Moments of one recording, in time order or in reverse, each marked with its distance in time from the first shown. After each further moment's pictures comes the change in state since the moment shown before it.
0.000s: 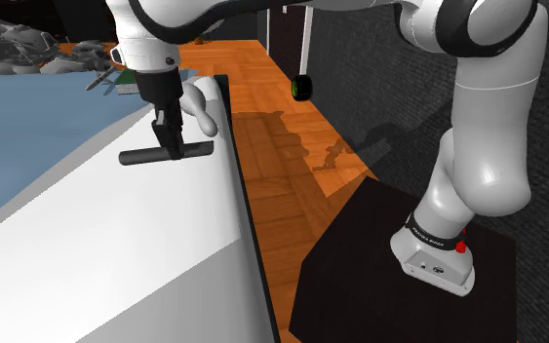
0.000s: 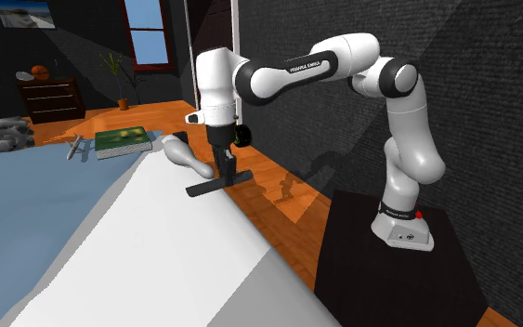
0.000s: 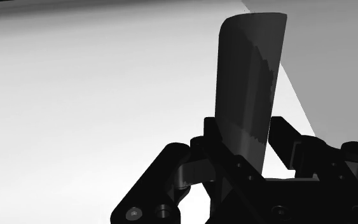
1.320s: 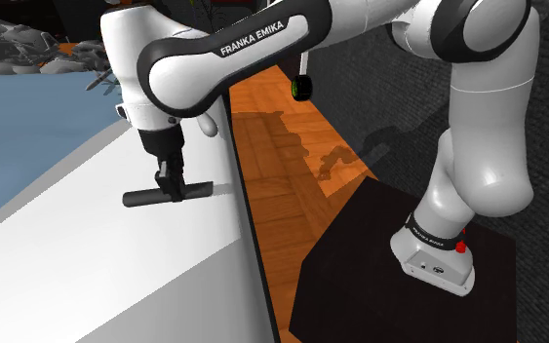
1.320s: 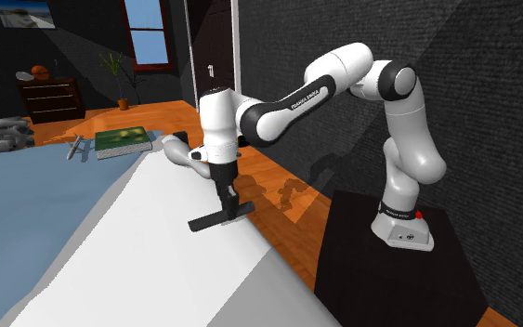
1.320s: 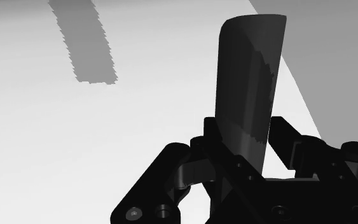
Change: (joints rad) arm 0.042 0.041 0.013 -0.168 -0.016 0.211 0.058
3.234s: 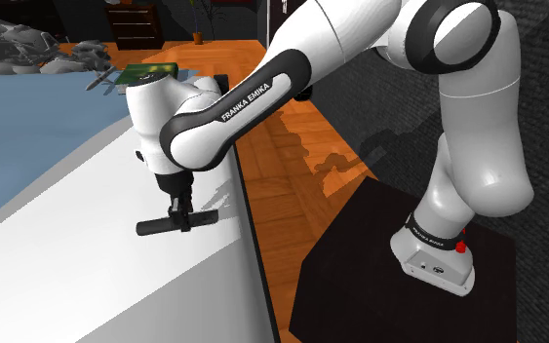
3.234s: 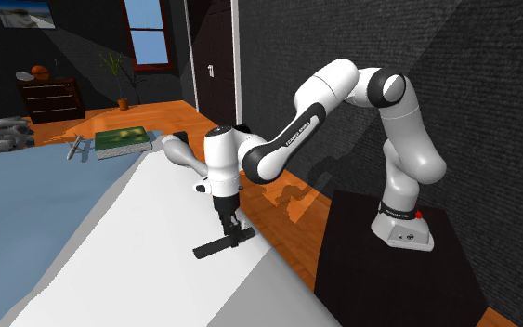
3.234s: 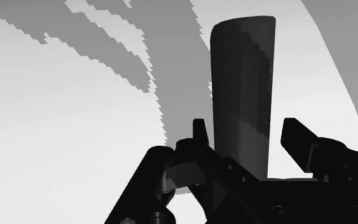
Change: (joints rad) arm 0.008 0.095 -0.014 -0.122 -0.026 0.214 0.005
